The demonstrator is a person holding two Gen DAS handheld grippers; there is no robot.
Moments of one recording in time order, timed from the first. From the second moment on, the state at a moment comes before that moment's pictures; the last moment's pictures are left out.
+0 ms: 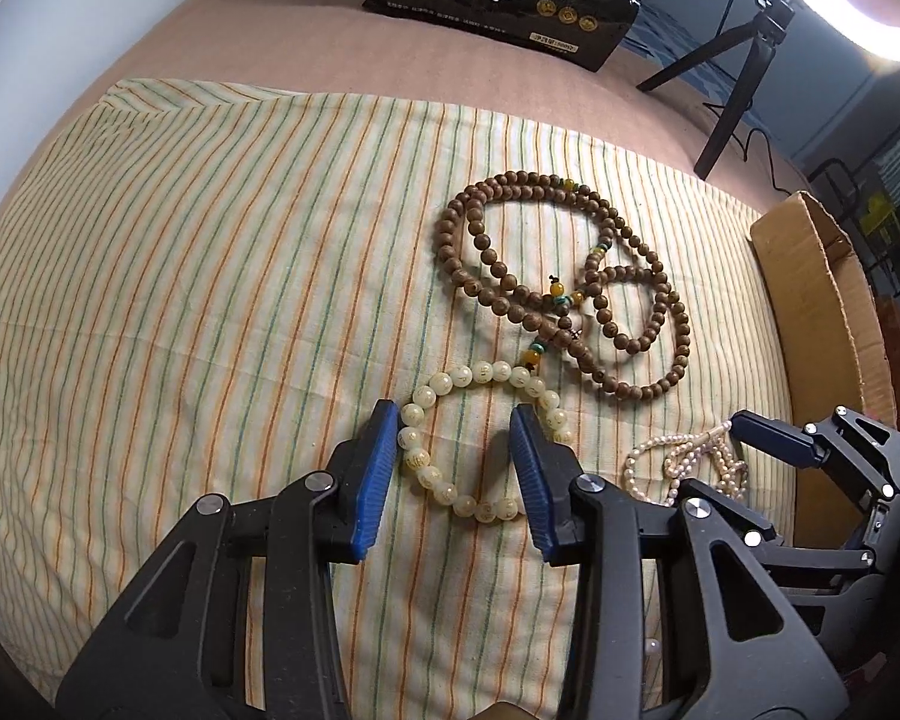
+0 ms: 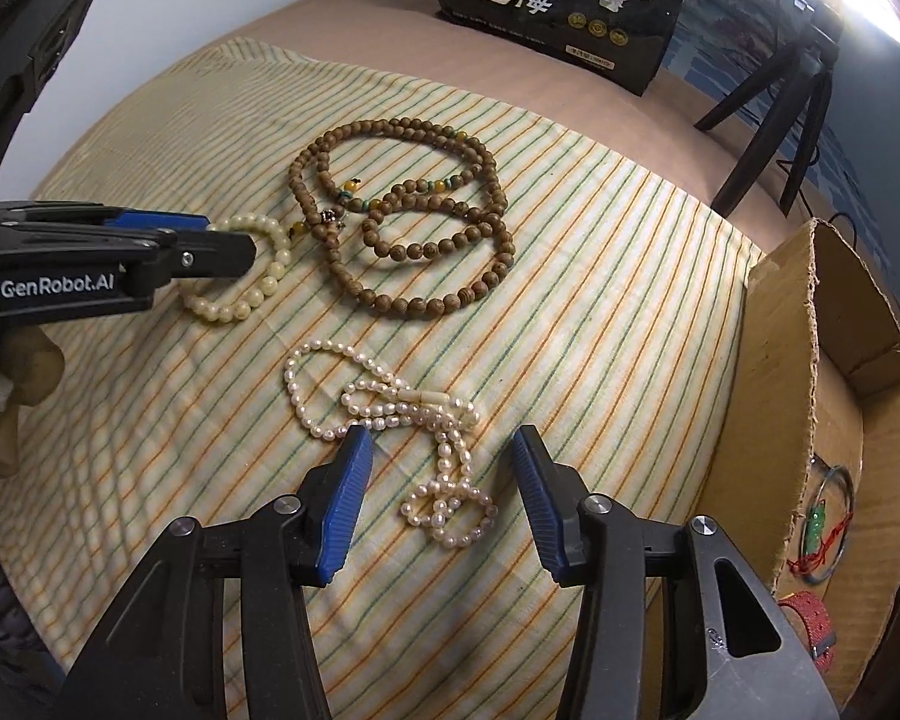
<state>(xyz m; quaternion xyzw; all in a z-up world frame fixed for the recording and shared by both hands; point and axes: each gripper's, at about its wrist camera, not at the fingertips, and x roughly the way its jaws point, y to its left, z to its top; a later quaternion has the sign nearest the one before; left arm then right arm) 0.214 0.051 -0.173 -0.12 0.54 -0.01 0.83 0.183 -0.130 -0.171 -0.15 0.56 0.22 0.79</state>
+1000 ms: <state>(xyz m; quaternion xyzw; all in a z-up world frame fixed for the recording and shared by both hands) 0.205 0.054 -0.162 -0.11 0.52 -0.01 0.85 0.173 -0.128 -0.167 -0.11 0.56 0.28 0.78</state>
